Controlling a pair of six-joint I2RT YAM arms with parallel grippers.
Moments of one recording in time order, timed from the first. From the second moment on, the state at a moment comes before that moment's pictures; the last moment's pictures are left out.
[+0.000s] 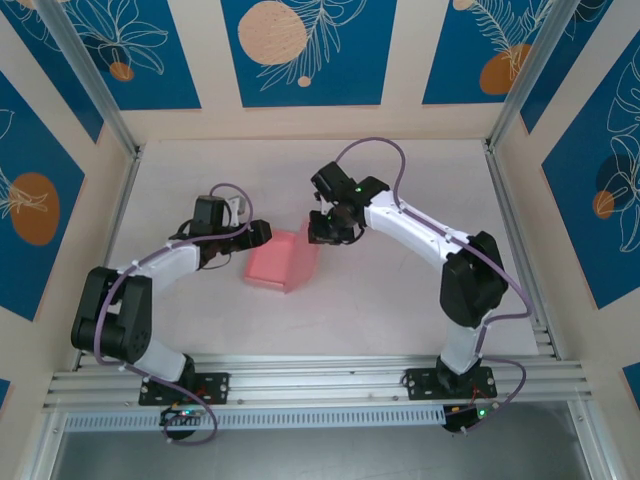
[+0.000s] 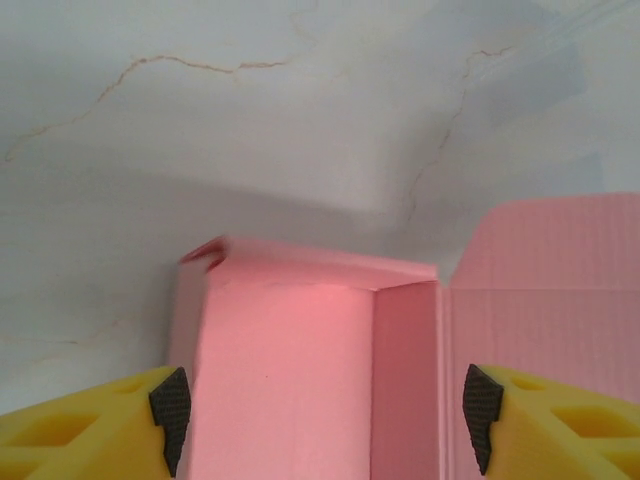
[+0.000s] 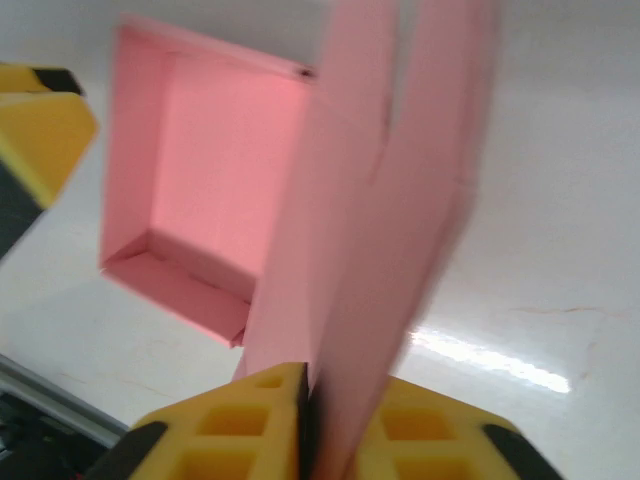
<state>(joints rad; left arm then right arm) -0.24 1.51 0.80 -0.08 0.41 -0.45 0.68 1.83 1.59 -0.95 -0.21 0.60</state>
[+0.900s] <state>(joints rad) -0.20 1.68 0.99 -0.23 0.56 0.02 0.69 2.16 2.13 -1.24 0.09 -0.26</state>
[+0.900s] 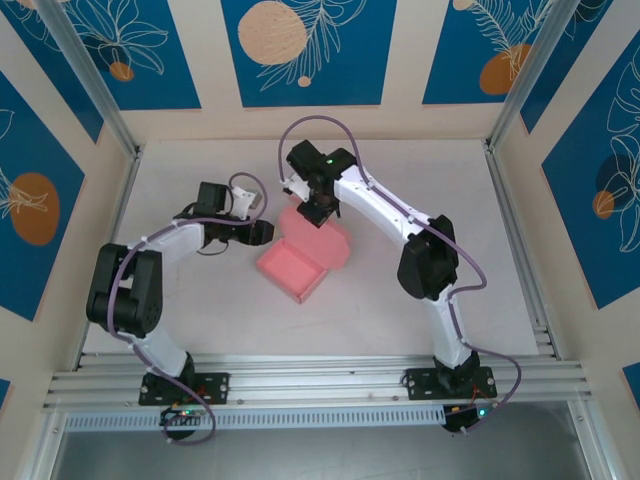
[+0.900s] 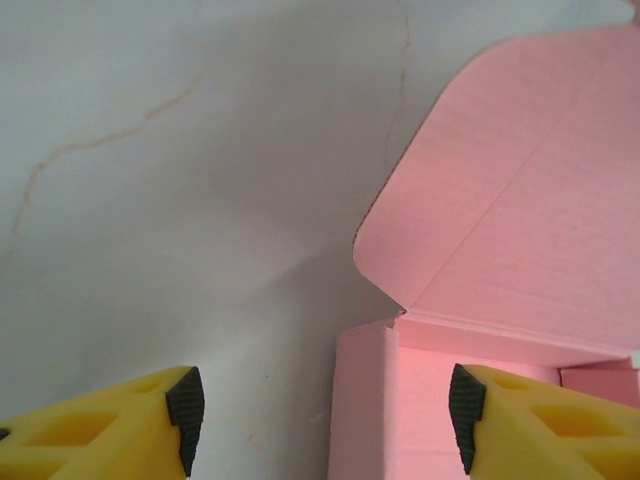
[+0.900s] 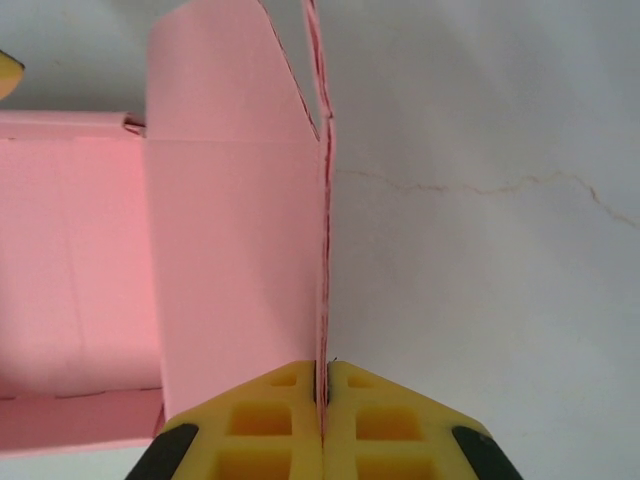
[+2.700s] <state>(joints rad) -0.30 1.79 1.08 -0.17 0.36 -0.17 0.67 1.65 1.38 -0.89 0.10 0.73</state>
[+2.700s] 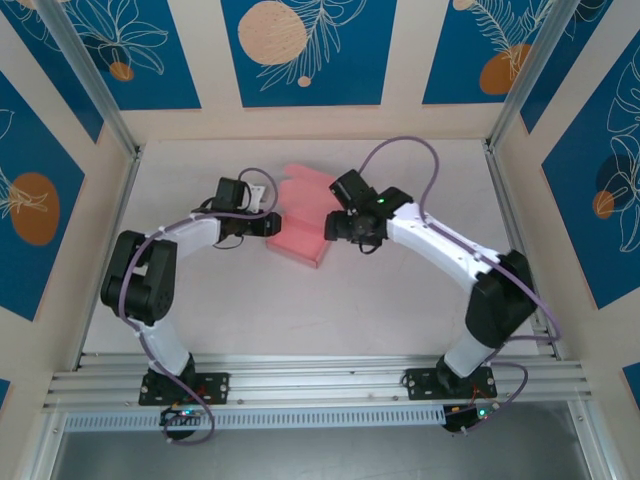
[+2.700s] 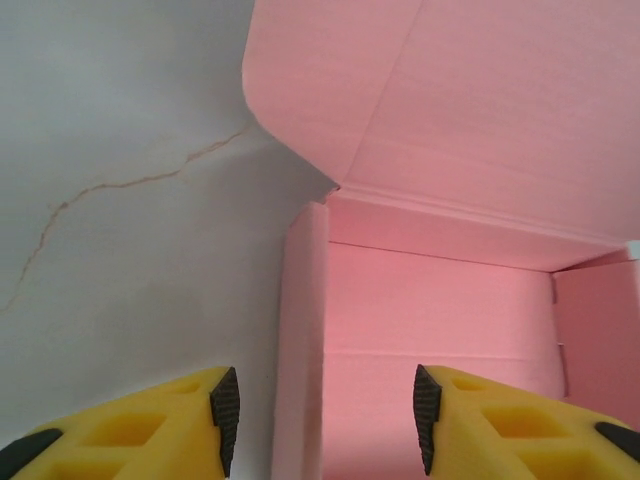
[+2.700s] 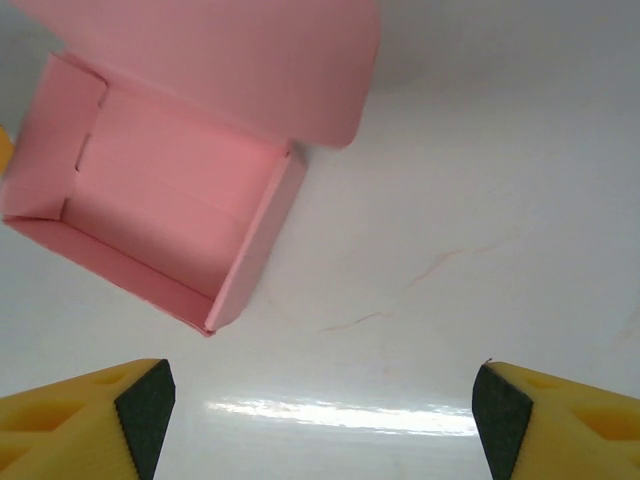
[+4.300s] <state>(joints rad) -0.19 1.93 1.47 -0.40 0.45 0.23 0.39 1.86 1.56 -0.67 -0.14 0.23</state>
